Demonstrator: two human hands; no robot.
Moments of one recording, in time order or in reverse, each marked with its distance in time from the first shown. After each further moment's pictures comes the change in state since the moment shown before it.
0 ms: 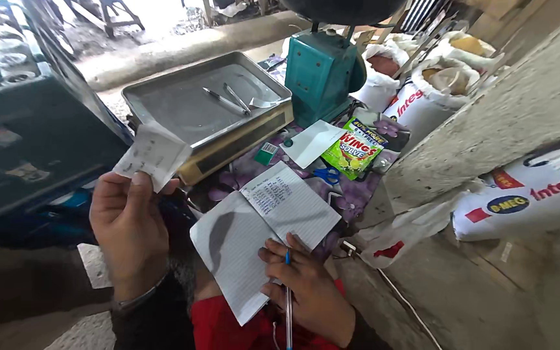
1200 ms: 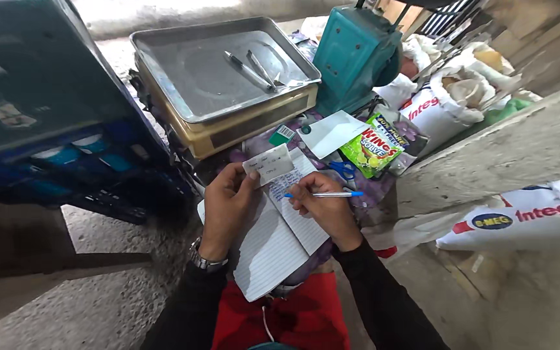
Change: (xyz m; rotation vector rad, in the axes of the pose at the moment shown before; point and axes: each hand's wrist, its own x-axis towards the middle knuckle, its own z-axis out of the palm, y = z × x) left_hand -0.056 -0.061 0.056 0.375 -0.213 -0.233; right_hand 0.096 0.058 -0.037 0.592 0.121 0.413
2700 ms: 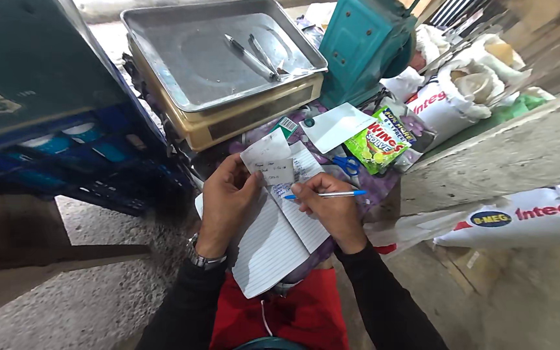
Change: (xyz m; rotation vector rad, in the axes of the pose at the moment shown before) left_hand 0.000 0.000 0.000 -0.001 -0.028 -0.008; right_hand -0.008 -0.001 -0.001 -0.063 0.082 0.021
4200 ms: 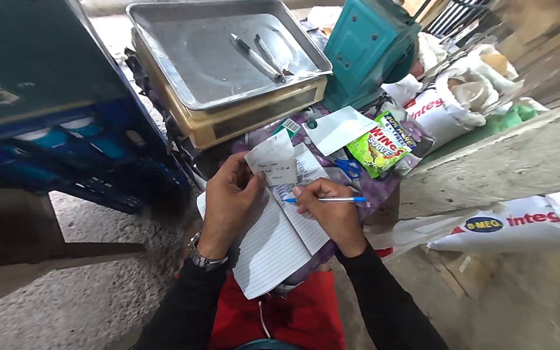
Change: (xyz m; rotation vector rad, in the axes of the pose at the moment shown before) left_hand 0.000 -0.001 -0.001 -0.005 -0.004 0.017; right_hand 0.000 0.002 0.003 -0.056 -0.026 -0.034
